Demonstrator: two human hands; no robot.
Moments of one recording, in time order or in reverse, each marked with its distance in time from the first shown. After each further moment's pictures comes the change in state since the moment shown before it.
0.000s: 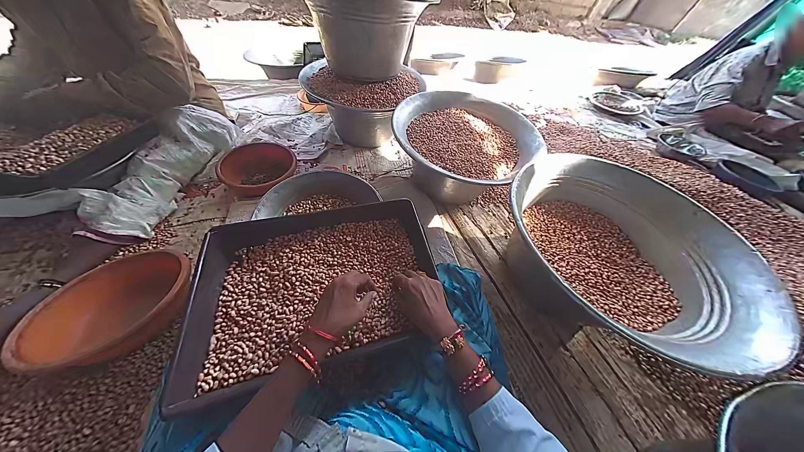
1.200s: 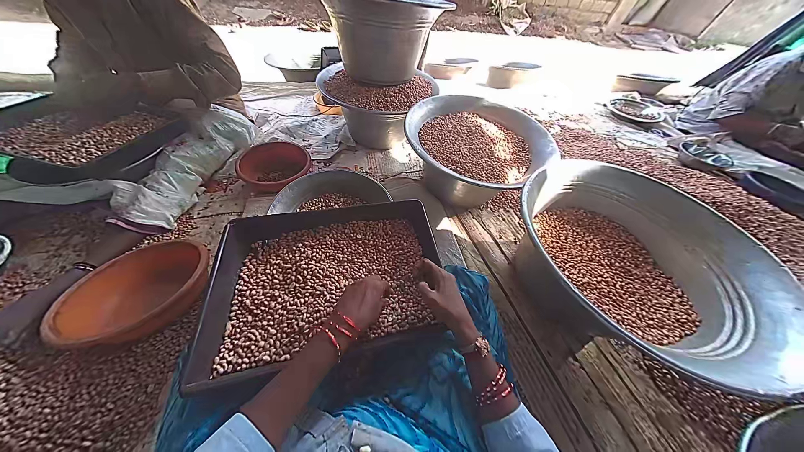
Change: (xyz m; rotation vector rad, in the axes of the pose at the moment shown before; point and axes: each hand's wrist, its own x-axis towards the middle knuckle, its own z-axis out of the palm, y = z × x) left_hand 0.014 0.019 0.008 0.252 -0.372 -0.061; right_hand -0.015 0.020 -0.007 0.724 0.297 -0.103
